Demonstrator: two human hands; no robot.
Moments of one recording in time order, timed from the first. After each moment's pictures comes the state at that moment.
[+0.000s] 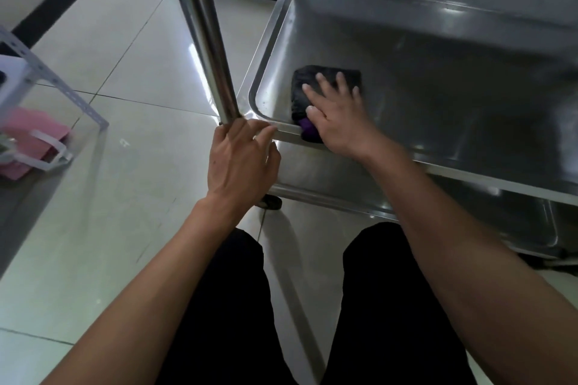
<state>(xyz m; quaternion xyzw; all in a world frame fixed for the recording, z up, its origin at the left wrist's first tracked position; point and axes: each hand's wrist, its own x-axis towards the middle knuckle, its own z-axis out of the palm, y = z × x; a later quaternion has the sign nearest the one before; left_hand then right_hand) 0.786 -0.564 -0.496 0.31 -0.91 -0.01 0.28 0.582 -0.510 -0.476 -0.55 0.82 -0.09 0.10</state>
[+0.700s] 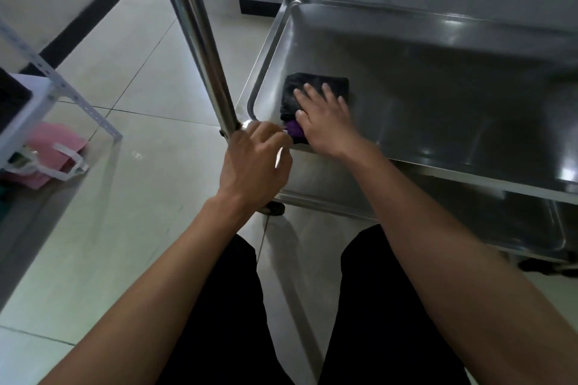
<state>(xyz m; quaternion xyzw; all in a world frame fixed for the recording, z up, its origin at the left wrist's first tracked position) 0.775 -0.543 -0.473 0.24 -0.92 -0.06 0.29 0.591 -0.519 -0.483 -0.54 0.83 -0.11 0.12</state>
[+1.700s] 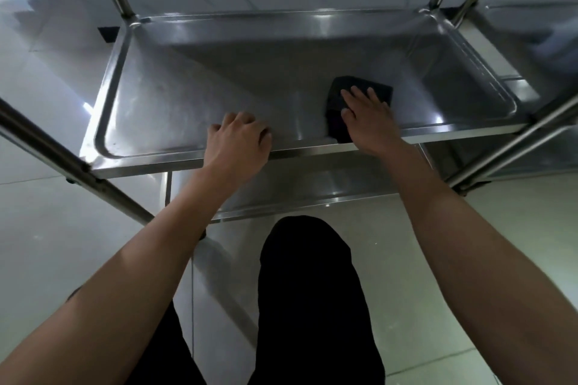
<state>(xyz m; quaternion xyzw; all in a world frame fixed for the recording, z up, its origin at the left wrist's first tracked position) 0.608 -0.473 -0.473 0.18 -0.98 -0.10 0.07 0.422 -0.273 -0.473 -0.30 0.95 -0.09 0.06</state>
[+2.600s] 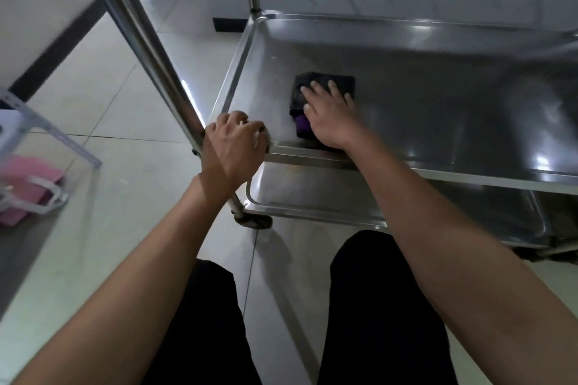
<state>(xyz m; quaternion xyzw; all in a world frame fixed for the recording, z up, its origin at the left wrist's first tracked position) 0.730 -0.579 -0.466 0.35 -0.93 -0.05 0.11 0.531 -0.500 -0.469 -0.49 0.86 -0.12 0.13</state>
